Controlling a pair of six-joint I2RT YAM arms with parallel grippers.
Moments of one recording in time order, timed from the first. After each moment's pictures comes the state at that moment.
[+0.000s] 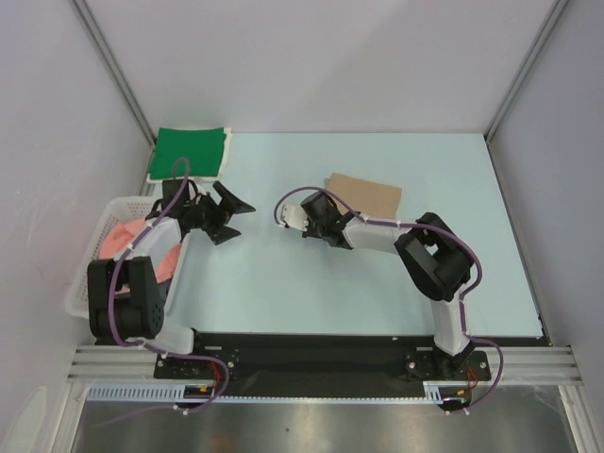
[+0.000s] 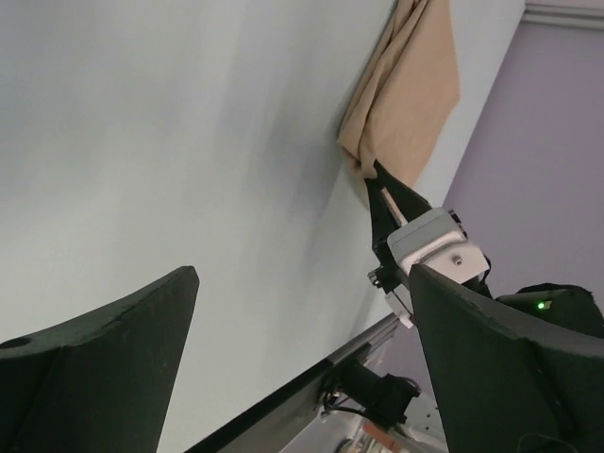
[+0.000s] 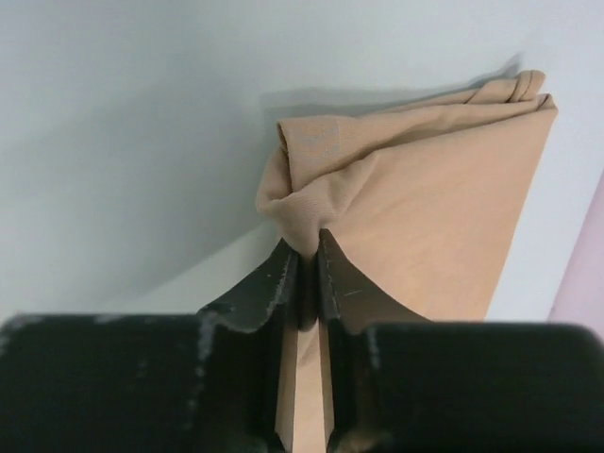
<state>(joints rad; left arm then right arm) 0.07 1.46 0.89 -0.31 0.64 -0.77 0.78 2.00 1.28 -0.12 0.27 -0.78</state>
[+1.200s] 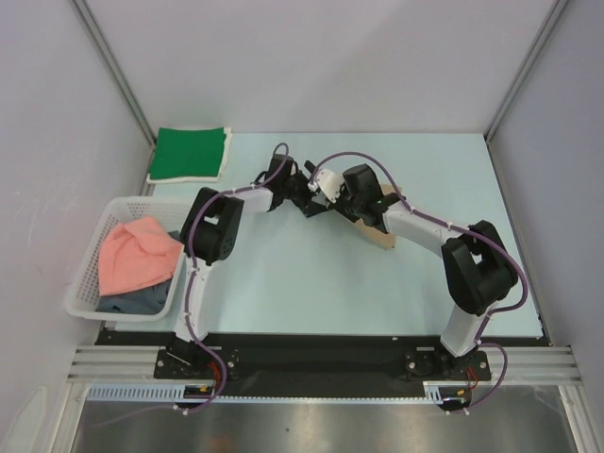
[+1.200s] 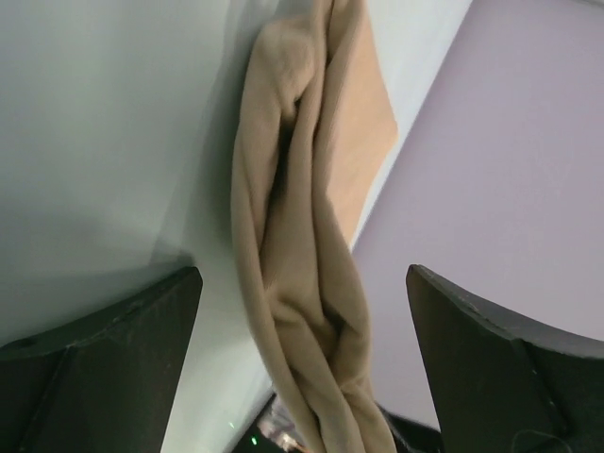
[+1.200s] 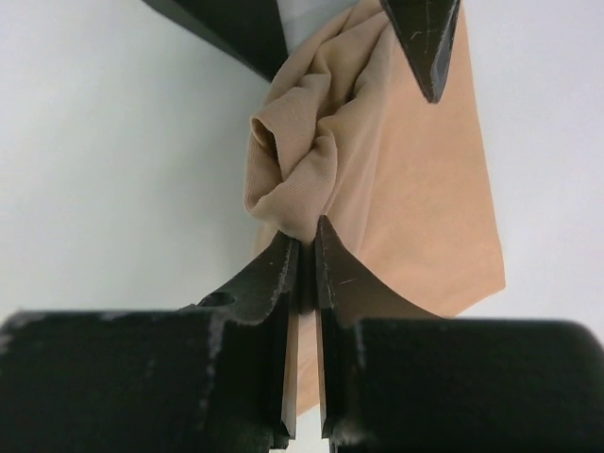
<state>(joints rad) -0.41 2.32 1.54 0.16 0.60 -1.34 0.57 1.76 1.21 -0.16 -0.01 -0.58</state>
